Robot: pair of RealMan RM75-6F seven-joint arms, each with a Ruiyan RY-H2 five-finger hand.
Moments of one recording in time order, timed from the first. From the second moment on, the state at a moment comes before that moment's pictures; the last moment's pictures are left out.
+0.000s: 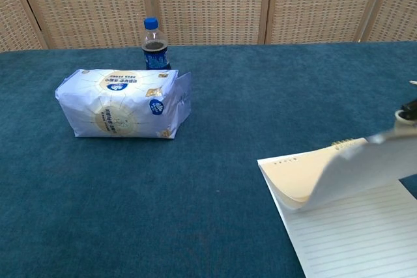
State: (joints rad) left arm 0.00 -1.05 -0.03 -1.70 1.51 1.56 0.02; right arm 0.54 -1.10 -0.19 -1.53 -1.90 1.32 0.07
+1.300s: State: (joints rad) left arm -0.11 -1.08 -0.13 -1.69 1.20 1.34 0.15; right arm 1.29 -1.51 -0.01 -1.01 -0.04 0.61 -0.67
